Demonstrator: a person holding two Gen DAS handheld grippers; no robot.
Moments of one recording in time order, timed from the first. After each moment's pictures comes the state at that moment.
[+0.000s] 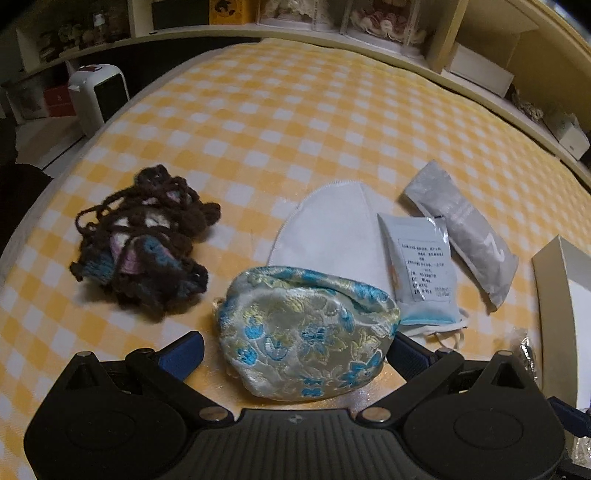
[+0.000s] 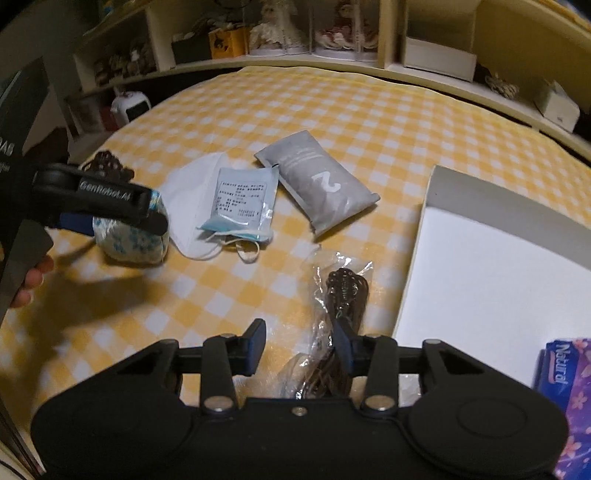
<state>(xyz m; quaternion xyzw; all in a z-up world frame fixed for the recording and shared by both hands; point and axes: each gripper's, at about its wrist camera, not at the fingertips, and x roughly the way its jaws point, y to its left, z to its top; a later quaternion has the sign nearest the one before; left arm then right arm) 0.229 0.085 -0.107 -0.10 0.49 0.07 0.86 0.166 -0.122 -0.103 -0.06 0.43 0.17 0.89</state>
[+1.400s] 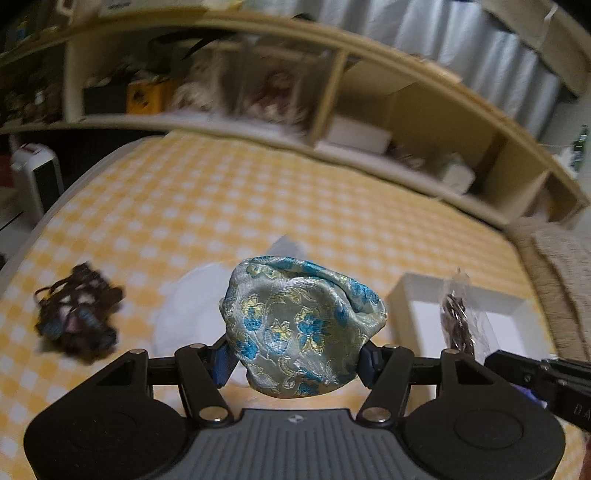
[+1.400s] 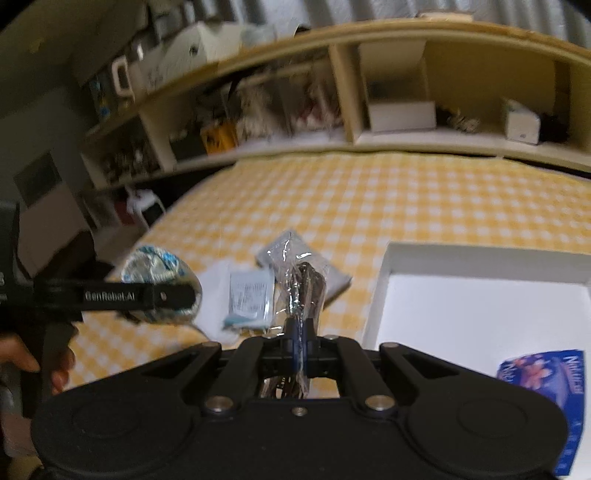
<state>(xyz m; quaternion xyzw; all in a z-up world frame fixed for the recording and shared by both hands) 0.178 0.030 -0.035 -0.10 0.37 -0.05 0.92 0.139 -0.188 -0.019 0.07 0.34 0.18 0.92</state>
